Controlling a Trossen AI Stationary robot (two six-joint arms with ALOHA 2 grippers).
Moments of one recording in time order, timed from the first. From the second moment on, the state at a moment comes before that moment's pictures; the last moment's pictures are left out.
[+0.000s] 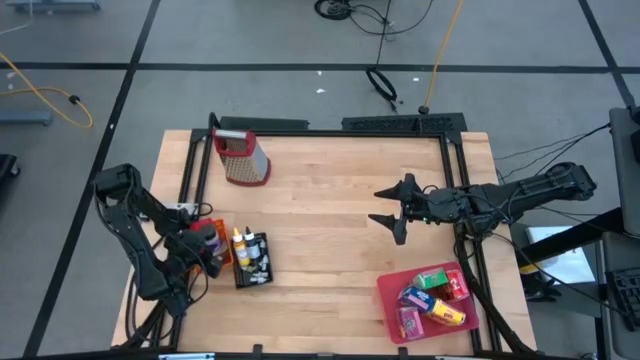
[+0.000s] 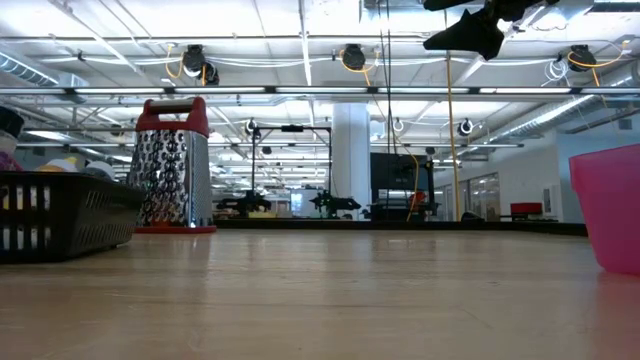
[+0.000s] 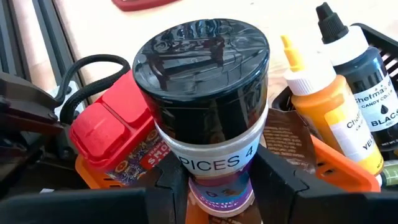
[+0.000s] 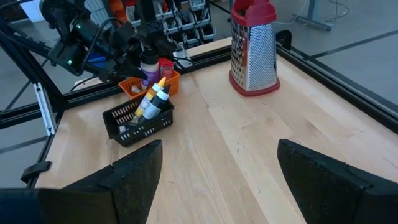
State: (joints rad) left arm -1.20 1.47 0.76 -1.45 -0.46 -2.41; right arm 0.23 0.94 0.75 -0.17 0.40 0.36
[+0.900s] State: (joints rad) left arm -1.23 1.47 0.79 -1.30 -0.61 -2.27; right arm 0.23 0.94 0.66 -0.03 0.39 0.34
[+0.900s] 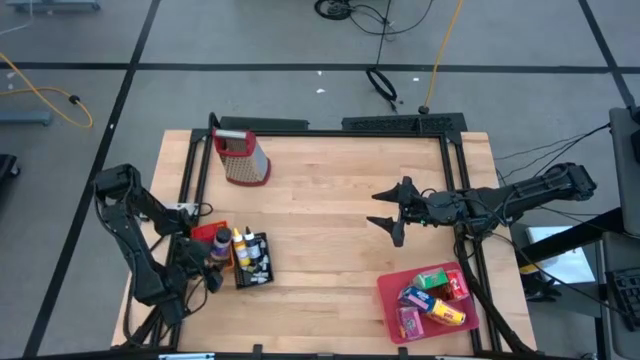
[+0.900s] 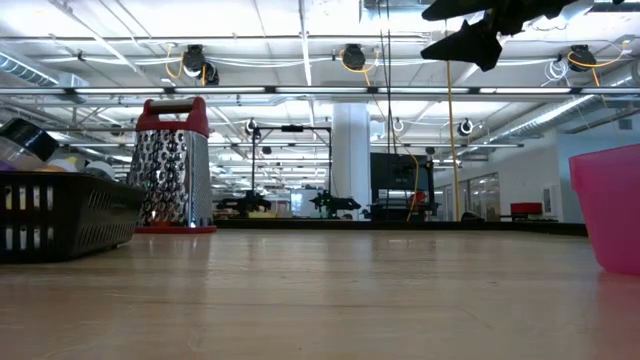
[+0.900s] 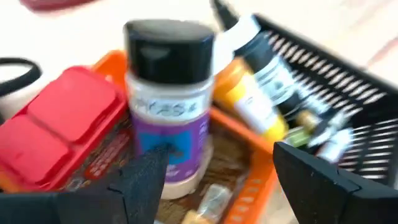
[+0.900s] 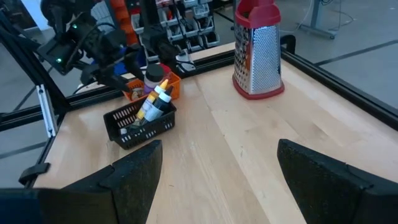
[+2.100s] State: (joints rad) left arm -1.08 1.53 0.89 -0.44 -0.71 -1.27; right arm 0.23 0.94 0.66 -0.01 0.39 0.35
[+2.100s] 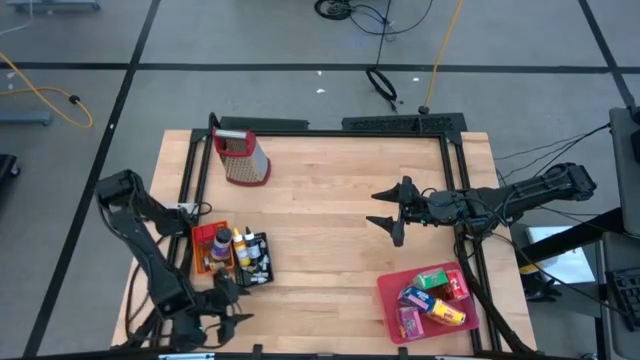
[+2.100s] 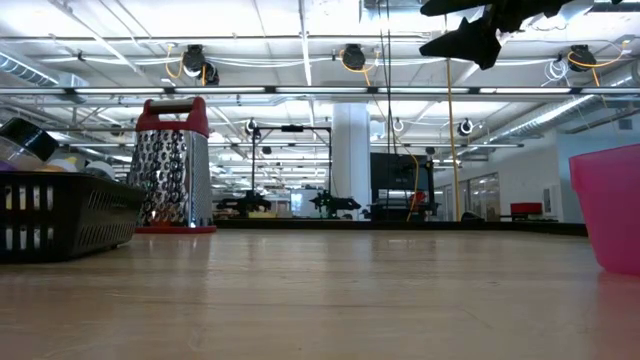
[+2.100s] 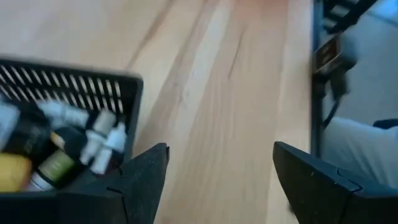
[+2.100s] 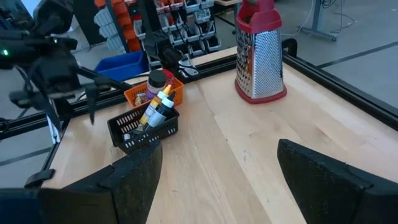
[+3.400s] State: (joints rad) left arm -1.04 1.63 0.92 -0.66 -0.74 -1.46; right arm 0.23 0.94 0.66 0.02 0.39 0.31
